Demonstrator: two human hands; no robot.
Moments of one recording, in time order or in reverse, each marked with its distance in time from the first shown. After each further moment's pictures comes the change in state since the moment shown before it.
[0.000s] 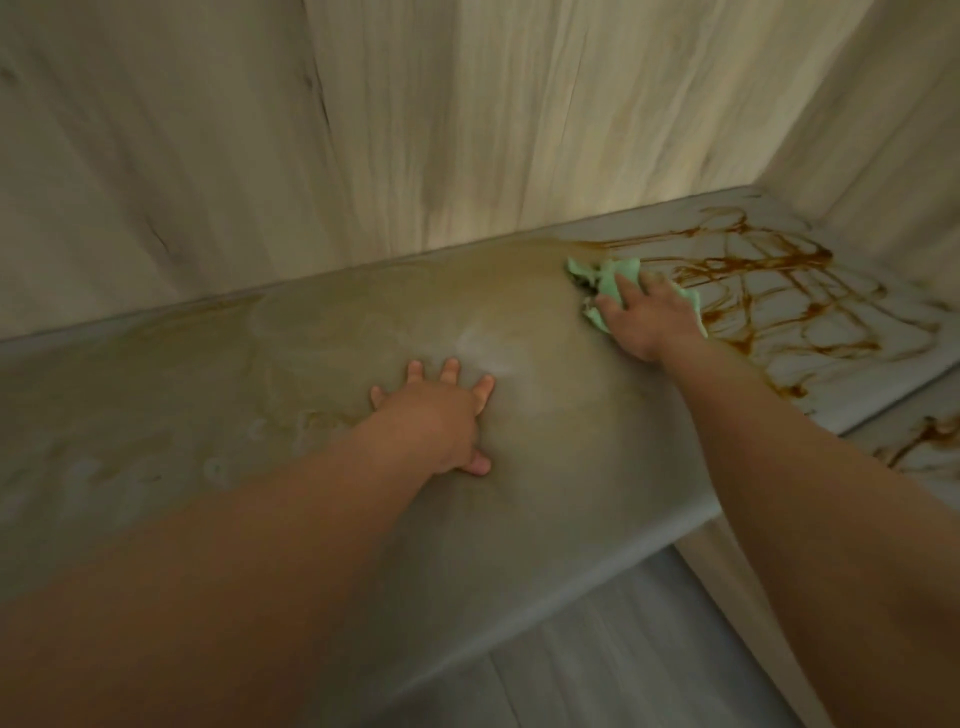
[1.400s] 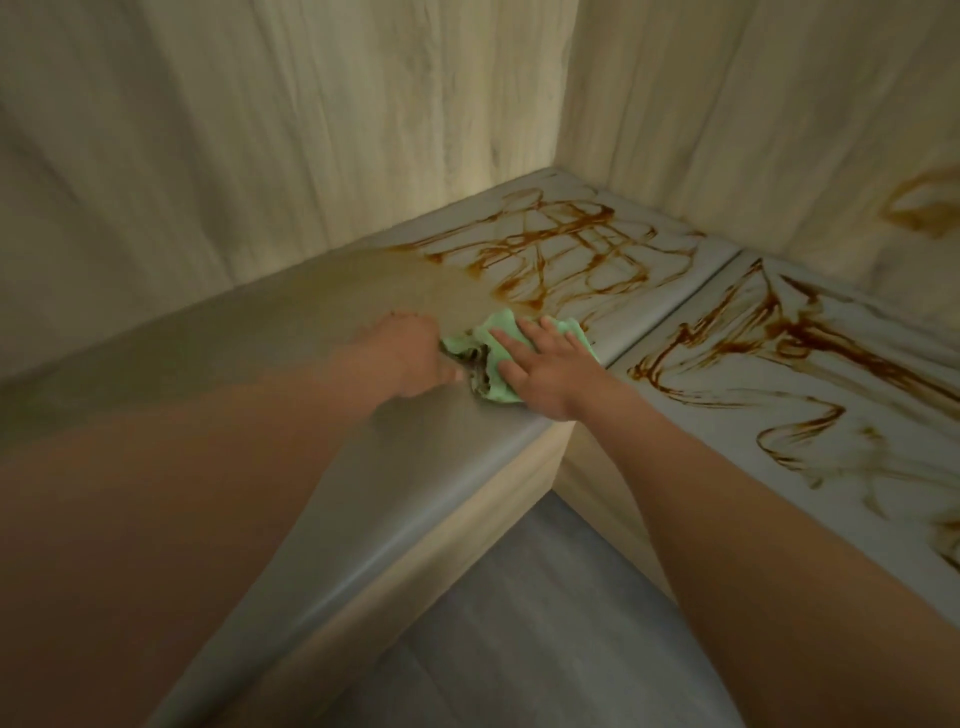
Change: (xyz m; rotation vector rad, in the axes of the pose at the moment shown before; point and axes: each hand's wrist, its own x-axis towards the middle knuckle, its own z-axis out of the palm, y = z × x) left_hand 0.043 0.158 -0.050 0.067 0.349 0.165; right_hand -0.129 0.126 0.014 0.048 -0.072 -0.134
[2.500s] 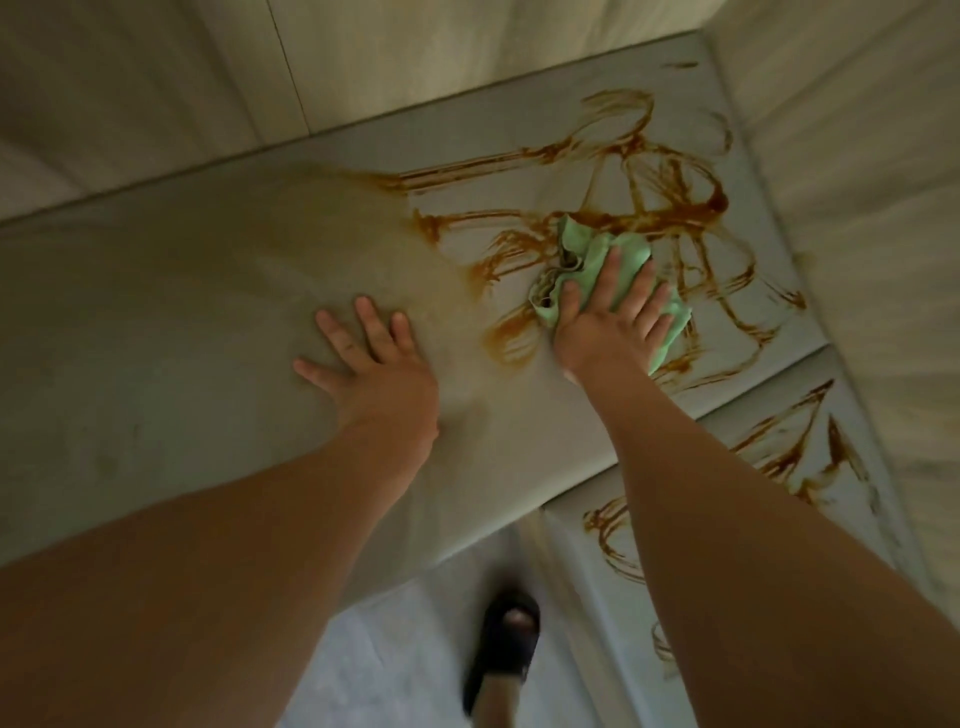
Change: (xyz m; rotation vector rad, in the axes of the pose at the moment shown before) left_hand 0.115 0.041 -0.007 -0.133 -0.570 -0.435; right_hand 0.193 0.072 -0.071 -0.021 -0.243 0.550
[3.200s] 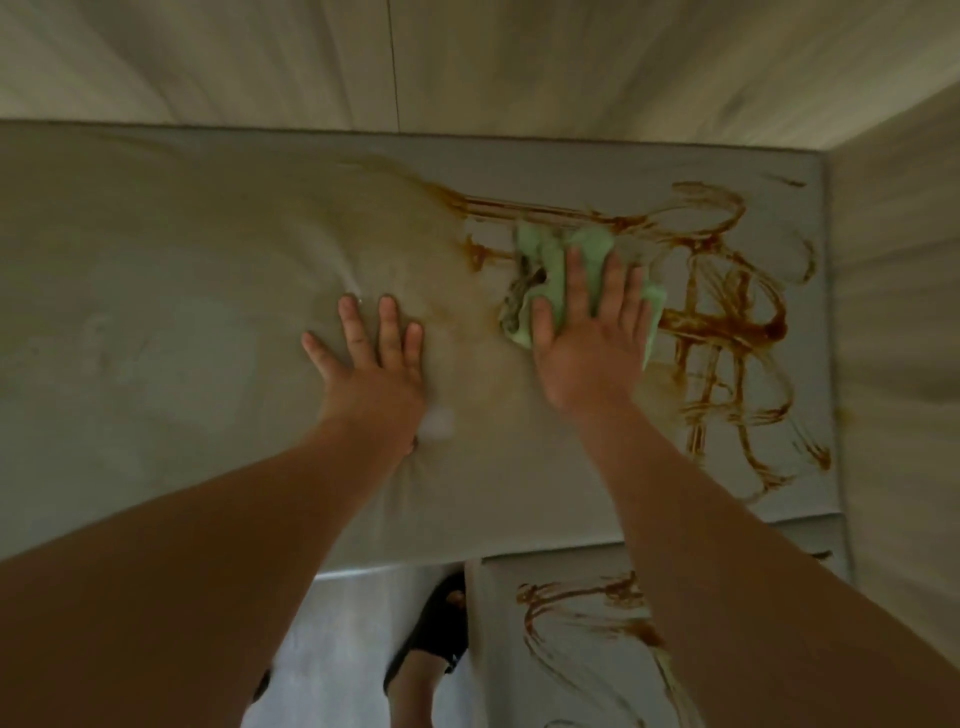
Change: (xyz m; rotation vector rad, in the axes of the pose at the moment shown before) left_hand 0.003 0.004 0.000 0.008 -0.042 -0.065; right_hand 0.038 -0.040 -0.019 -0.160 0.138 -0.608
